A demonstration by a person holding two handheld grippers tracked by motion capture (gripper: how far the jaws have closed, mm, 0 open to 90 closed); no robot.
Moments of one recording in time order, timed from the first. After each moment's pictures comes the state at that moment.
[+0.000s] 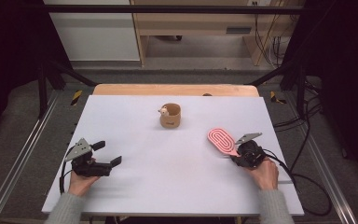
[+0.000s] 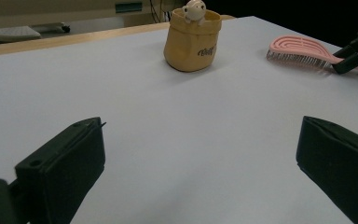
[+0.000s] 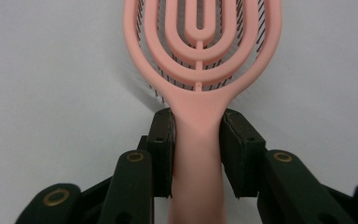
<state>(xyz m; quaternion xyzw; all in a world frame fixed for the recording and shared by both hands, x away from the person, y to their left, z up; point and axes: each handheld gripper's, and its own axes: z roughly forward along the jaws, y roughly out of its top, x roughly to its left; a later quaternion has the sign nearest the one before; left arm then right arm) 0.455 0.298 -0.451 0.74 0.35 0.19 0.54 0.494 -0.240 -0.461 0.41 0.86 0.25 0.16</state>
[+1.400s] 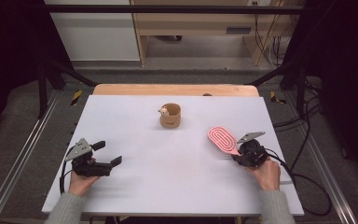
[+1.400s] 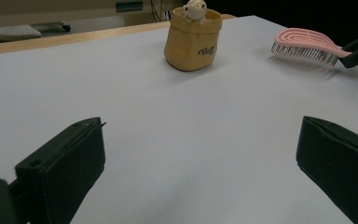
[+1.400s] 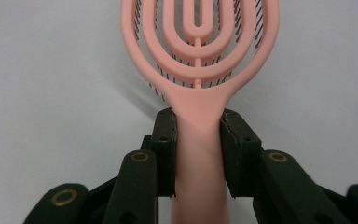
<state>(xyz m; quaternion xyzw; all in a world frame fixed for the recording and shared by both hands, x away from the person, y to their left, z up) 0.456 0.298 -0.451 0.74 0.36 0.19 0.53 0.488 -0.241 -0.449 0.41 0.86 0.26 0.16</state>
